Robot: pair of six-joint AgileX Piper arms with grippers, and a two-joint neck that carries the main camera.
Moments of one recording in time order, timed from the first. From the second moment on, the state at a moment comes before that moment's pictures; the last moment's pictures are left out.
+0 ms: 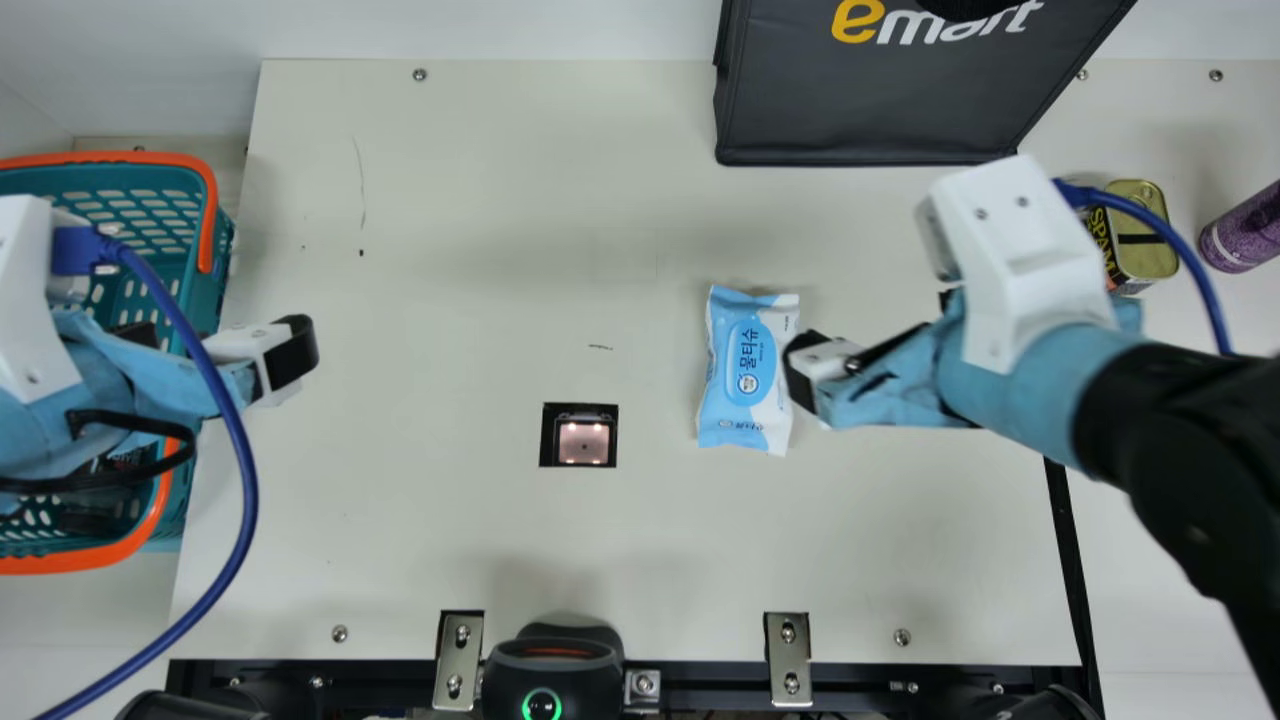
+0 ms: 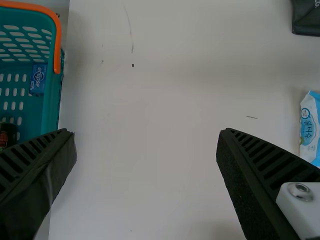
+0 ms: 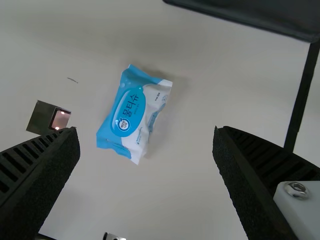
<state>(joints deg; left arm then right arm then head) -11.7 57.1 -63.9 -1.3 66.1 -11.8 24.6 67.8 -72.3 -2.9 66.7 9.0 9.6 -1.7</state>
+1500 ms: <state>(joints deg) -11.7 57.1 -63.9 -1.3 66.1 -11.8 33.2 100.4 -71.4 -12.2 55.8 46.8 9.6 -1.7</state>
